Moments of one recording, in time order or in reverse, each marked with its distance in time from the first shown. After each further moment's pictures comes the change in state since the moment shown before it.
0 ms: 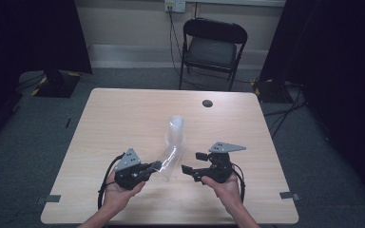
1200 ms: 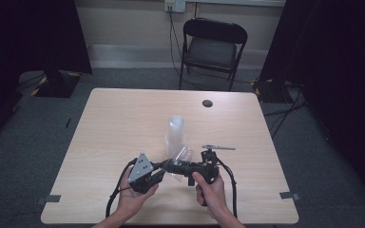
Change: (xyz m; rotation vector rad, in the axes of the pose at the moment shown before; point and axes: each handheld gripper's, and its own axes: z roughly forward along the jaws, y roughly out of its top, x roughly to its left) left arm -0.022 -0.004 0.027 -0.159 0.065 0.128; right arm 0.010 -0.005 0.031 -0.025 0.286 0.429
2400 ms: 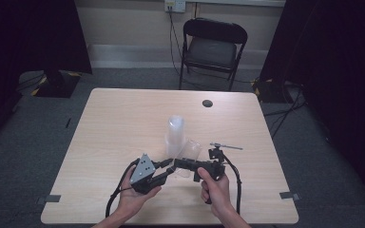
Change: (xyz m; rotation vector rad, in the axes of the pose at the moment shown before) left arm -0.006 0.002 0.002 -0.007 -0.019 0.045; right arm -0.009 0.005 -0.014 -0.037 -0.027 0.094
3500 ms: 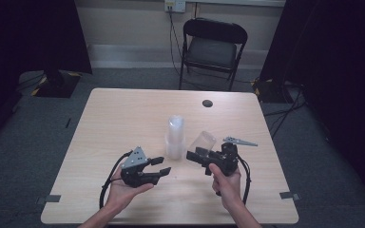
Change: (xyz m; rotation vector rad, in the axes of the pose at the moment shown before) left arm 0.029 0.006 -0.011 0.142 -0.117 -0.116; right arm -0.005 0.017 -0.029 -0.119 -0.077 -0.234
